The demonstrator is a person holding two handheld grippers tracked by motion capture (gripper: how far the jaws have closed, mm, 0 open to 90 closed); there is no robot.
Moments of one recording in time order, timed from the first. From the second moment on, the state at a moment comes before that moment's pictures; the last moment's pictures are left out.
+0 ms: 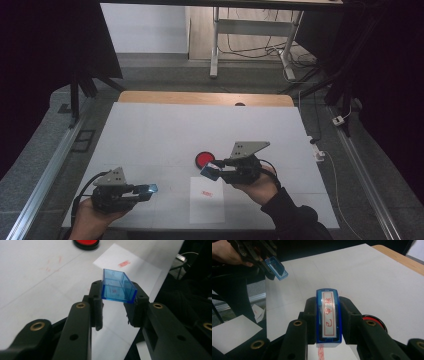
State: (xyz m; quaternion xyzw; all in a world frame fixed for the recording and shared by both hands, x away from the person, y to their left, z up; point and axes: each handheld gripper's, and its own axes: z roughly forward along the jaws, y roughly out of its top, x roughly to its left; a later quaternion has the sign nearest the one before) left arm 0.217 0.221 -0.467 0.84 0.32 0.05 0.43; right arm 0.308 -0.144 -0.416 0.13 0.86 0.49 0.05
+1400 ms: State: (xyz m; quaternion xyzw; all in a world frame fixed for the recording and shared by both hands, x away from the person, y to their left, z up) left arm 0.277 0.148 -0.457 0.87 0.17 -0.01 0.46; right arm 0.308 -0.146 -0.404 0.12 0.85 0.50 0.04
